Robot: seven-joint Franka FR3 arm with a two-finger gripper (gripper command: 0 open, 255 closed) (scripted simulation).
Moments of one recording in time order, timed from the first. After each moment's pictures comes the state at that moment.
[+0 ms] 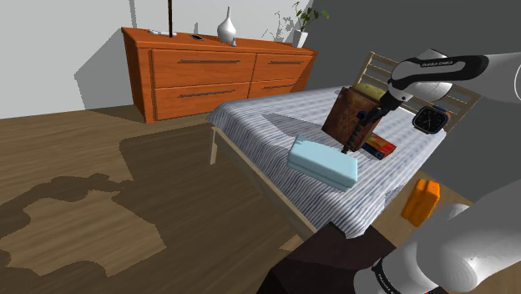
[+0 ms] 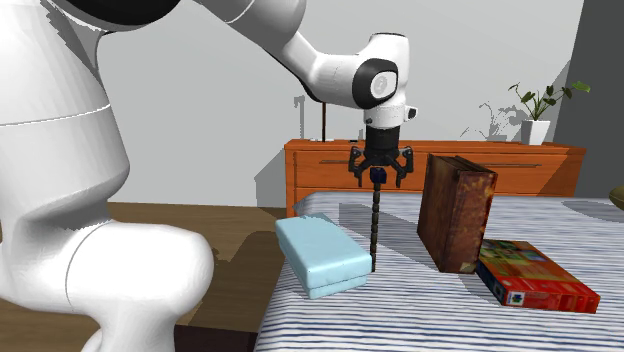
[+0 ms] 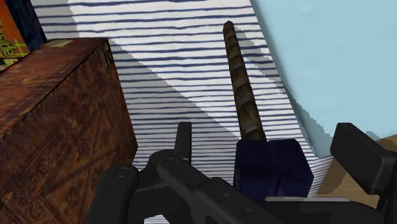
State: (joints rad) arm 0.02 -0.19 -0.77 -2.14 0.01 2.20 -0.74
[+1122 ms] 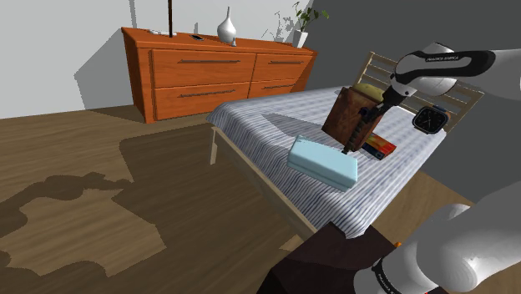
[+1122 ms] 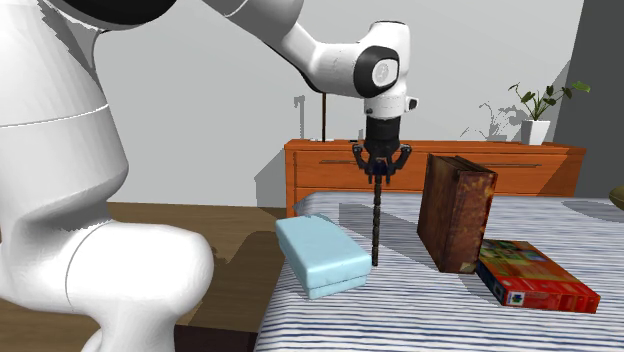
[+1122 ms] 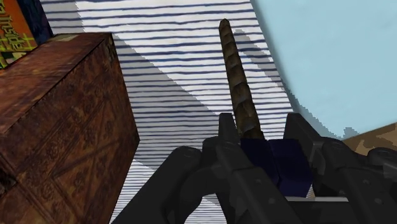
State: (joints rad) arm 0.02 -0.20 -0.76 -2.10 0.00 2.15 -0.73
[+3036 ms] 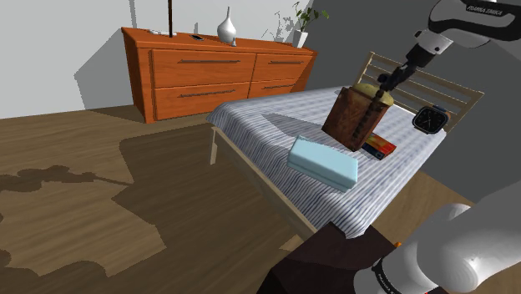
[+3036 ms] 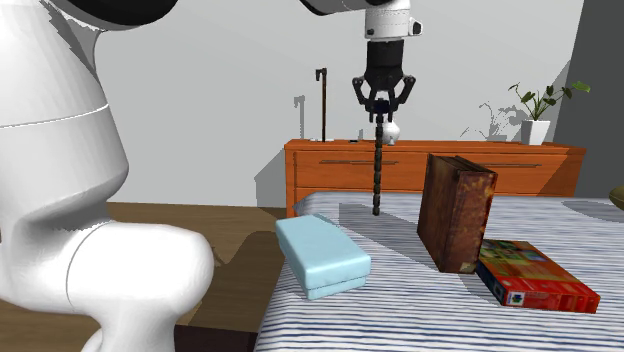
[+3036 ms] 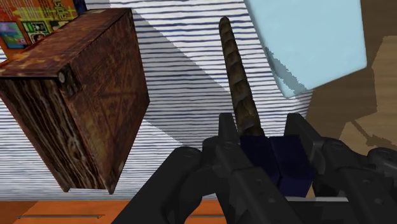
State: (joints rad) arm 0.03 -0.21 -0.73 -1.71 0.00 1.76 -0.68
